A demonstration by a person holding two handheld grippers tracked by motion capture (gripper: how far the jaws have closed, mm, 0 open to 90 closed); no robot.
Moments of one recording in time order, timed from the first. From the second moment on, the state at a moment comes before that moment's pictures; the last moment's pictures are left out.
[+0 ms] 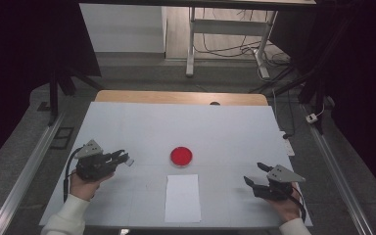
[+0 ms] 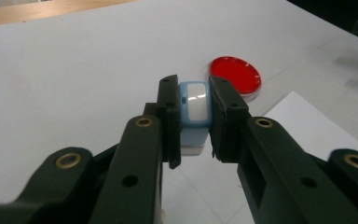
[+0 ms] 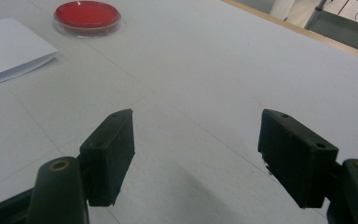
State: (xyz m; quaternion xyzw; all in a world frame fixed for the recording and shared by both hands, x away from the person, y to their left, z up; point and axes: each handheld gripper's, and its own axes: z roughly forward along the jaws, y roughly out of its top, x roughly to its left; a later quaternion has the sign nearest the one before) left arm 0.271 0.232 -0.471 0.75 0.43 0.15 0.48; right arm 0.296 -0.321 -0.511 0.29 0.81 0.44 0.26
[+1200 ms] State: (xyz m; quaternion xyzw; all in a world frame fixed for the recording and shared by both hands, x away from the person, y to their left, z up) left arm 0.272 0.190 -0.462 0.76 0.38 0.12 0.50; right arm 0.296 -0.320 -0.512 0.29 0.81 0.44 0.26
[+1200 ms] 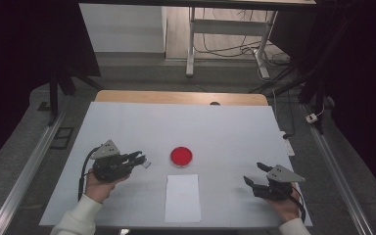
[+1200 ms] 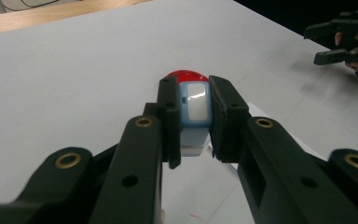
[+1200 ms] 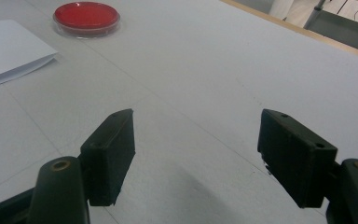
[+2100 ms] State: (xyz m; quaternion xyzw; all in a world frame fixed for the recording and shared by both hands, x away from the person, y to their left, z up) left arm 0.289 0.151 -0.461 0.78 0.36 0.10 0.50; right arm 0.295 -0.320 -0.512 0.29 0.81 0.44 0.26
